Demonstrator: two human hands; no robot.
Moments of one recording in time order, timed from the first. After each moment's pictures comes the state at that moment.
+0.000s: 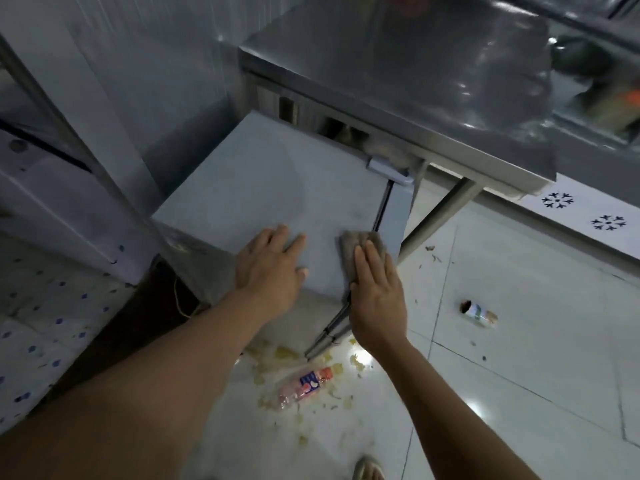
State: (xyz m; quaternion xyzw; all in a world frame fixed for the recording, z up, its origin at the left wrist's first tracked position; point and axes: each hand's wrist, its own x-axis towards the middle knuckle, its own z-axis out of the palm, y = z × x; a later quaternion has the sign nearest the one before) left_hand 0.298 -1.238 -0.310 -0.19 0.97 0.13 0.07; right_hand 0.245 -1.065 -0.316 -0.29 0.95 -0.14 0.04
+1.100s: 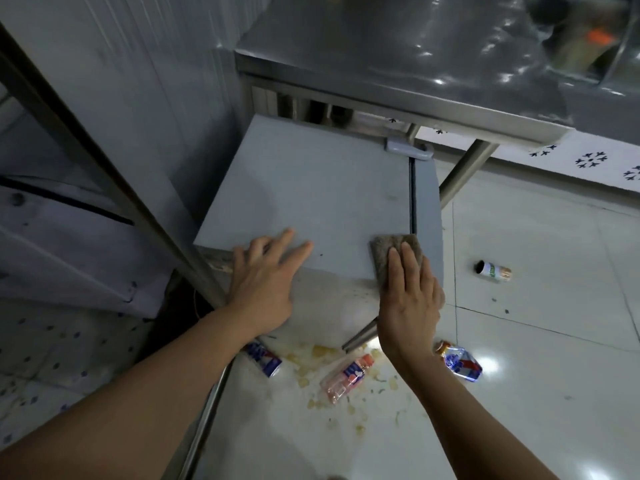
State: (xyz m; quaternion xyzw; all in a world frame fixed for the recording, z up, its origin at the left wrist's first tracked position) left_hand 0.350 -1.331 -0.321 -0.03 0.99 0.09 0.03; right_hand 0.311 -1.120 -0.342 -0.14 0.98 -0.11 -0.11
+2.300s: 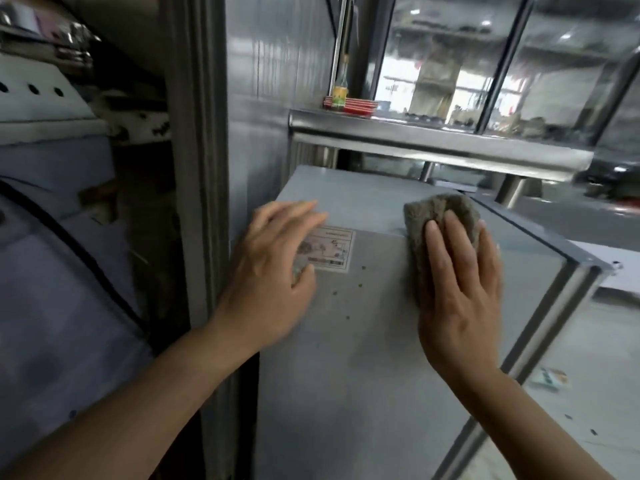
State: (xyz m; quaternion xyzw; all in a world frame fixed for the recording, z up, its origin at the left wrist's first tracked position) left_hand 0.365 -1.436 -0.416 0.11 0.87 0.24 -0.43; right_hand 0.298 -1.217 -0.449 -0.25 0.78 -0.13 -0.55
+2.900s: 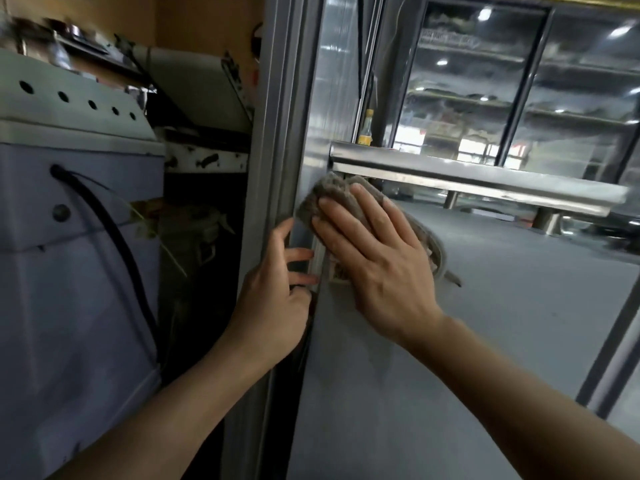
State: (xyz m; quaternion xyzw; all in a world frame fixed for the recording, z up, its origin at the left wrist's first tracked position) left_hand 0.370 -1.483 -0.474 0.06 0.77 0.52 -0.36; right_hand 0.302 -1.340 -0.427 -0.43 0.71 0.06 -0.55
